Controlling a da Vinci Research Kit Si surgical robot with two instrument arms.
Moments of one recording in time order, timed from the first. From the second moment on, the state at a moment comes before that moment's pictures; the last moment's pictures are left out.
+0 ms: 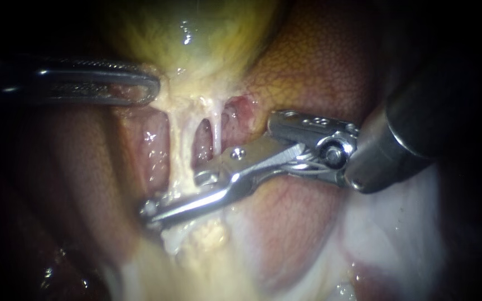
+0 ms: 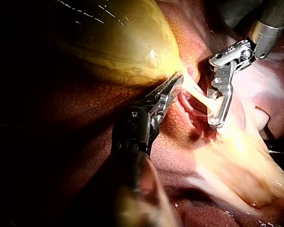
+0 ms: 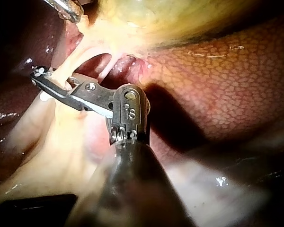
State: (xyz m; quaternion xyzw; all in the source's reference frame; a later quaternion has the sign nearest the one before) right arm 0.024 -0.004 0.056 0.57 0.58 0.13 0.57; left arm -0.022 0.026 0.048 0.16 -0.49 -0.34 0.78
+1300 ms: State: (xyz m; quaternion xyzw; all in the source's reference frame) right arm 0.019 -0.005 0.056 0.27 0.61 0.13 0.74; left arm -0.022 0.026 0.048 0.16 -0.49 -0.34 0.78
